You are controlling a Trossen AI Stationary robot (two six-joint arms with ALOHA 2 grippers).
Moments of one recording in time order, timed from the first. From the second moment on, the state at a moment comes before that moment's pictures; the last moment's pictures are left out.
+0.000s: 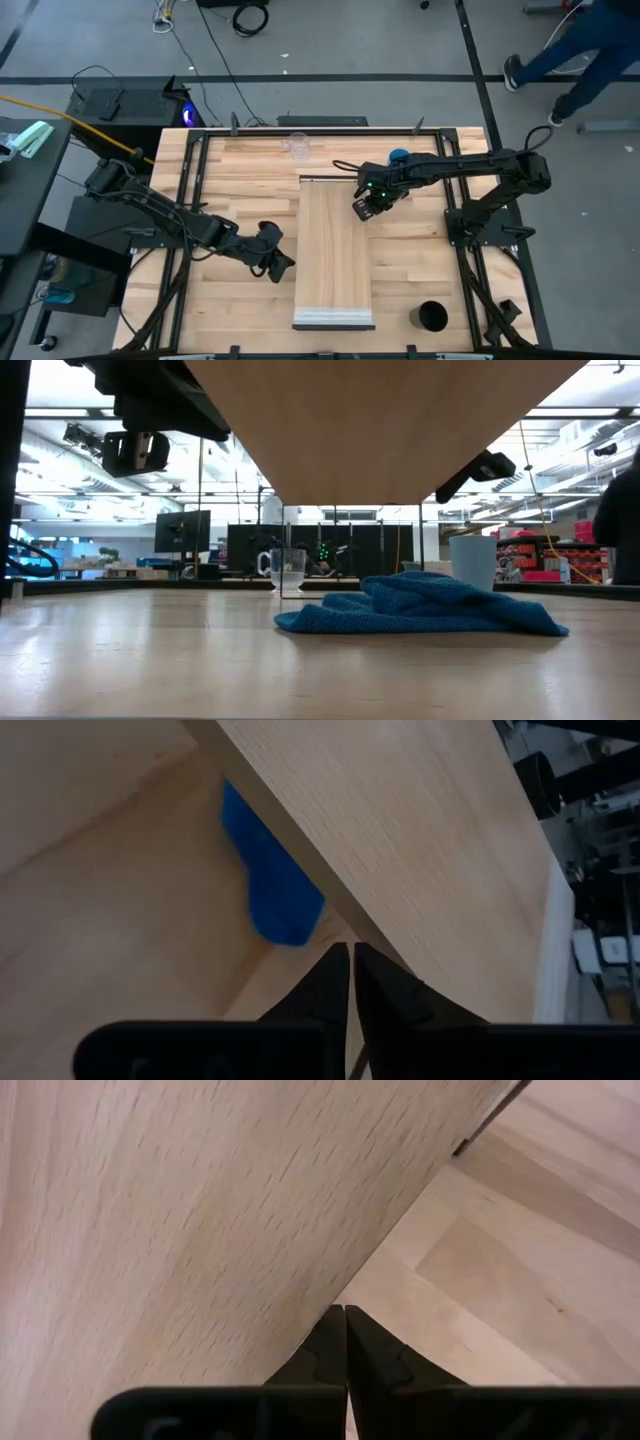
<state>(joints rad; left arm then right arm) -0.44 1.36 0.79 -0.07 -0.26 -1.19 -0.11 1.46 1.14 -0.90 -0.13 0.92</state>
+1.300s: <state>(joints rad) -0.06 0.95 0.78 -0.35 -0.40 -0.87 -0.23 1.03 1.14 -1.05 -0.07 0.89</state>
